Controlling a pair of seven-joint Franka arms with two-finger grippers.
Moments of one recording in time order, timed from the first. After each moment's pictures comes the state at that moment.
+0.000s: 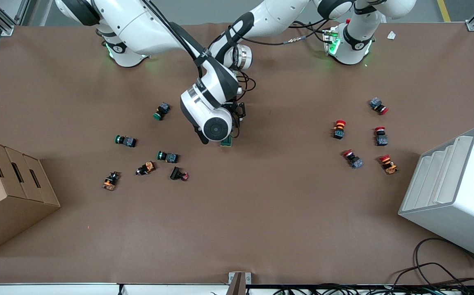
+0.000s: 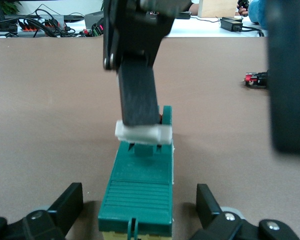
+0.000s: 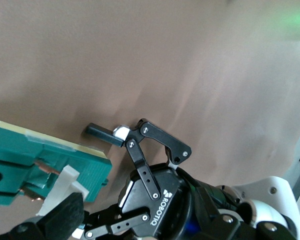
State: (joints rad) left arm -1.01 0.88 -0.30 -1.79 1.76 1.96 -2.56; right arm 0.62 0.71 0.15 -1.53 0.28 1.76 1.75
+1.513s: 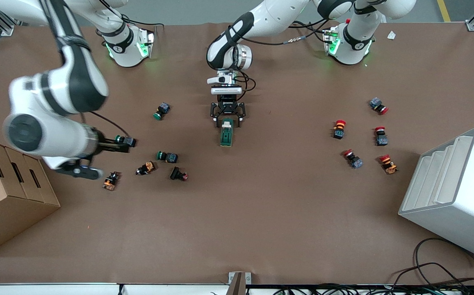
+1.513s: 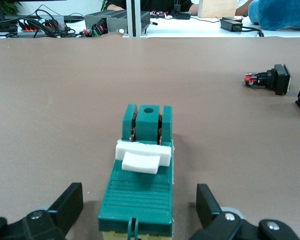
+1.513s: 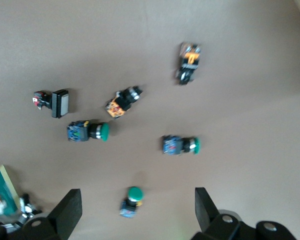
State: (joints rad) left arm -1.01 0.88 -0.30 -1.79 1.76 1.96 -2.56; right arm 0.04 0.31 0.12 -1.56 0.00 1.62 0.28
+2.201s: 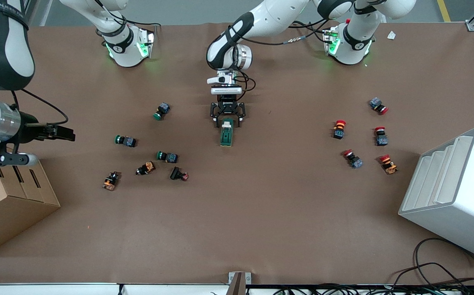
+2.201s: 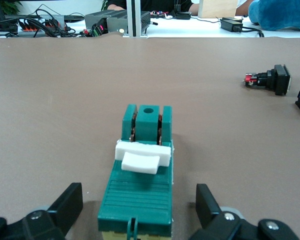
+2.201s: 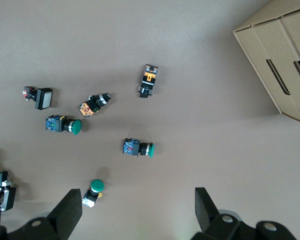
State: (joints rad) left arm -1.01 0.88 -0.30 -1.78 1.76 1.96 -2.56; right arm -0.10 0.22 0.13 -1.51 0.00 1.54 0.06
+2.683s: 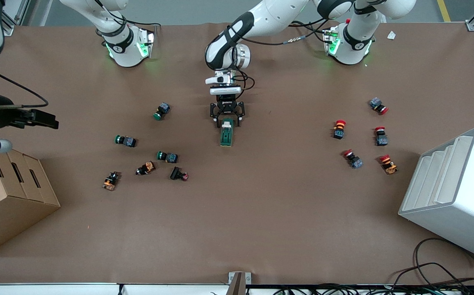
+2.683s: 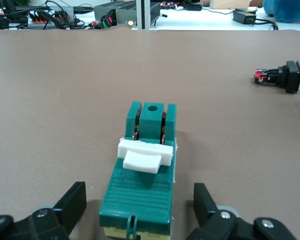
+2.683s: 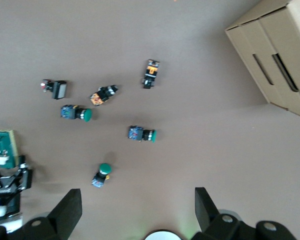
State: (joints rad) left arm -1.01 0.88 -0.30 -1.75 1.67 1.96 -2.52; right arm -0.11 0.21 0.13 -1.35 0.02 1.37 0.06
